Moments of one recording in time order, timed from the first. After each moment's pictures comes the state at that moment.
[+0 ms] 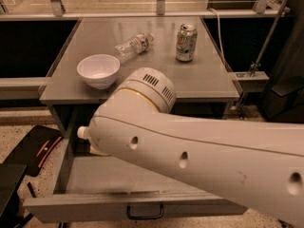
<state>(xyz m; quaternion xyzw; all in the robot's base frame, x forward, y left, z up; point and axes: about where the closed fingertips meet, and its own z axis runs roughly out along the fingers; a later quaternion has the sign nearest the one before) 0.463 0.117 0.819 -0.65 0.68 -0.02 0.34</state>
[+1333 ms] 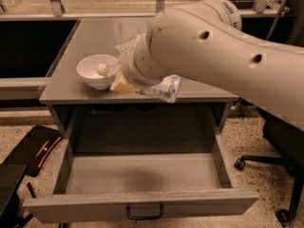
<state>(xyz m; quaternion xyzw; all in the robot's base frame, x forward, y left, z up) 0.555 0.062 0.936 -0.61 0.66 -0.03 0.43</state>
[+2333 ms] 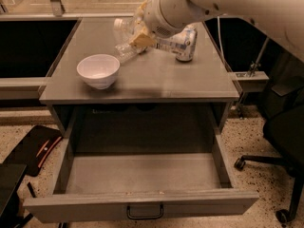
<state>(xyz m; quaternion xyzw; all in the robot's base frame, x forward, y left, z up) 0.652 0.016 1.003 -0.62 0.62 -0.05 0.47</state>
